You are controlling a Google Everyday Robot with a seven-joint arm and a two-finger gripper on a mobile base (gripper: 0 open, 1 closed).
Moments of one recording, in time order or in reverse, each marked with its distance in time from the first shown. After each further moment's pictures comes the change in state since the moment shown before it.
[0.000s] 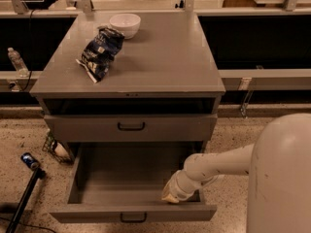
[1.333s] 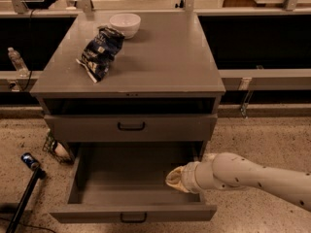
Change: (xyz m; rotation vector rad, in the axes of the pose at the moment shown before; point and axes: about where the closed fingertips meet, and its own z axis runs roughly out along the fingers) arm -0.038 -0.014 -0.101 0.206 -0.270 -0.049
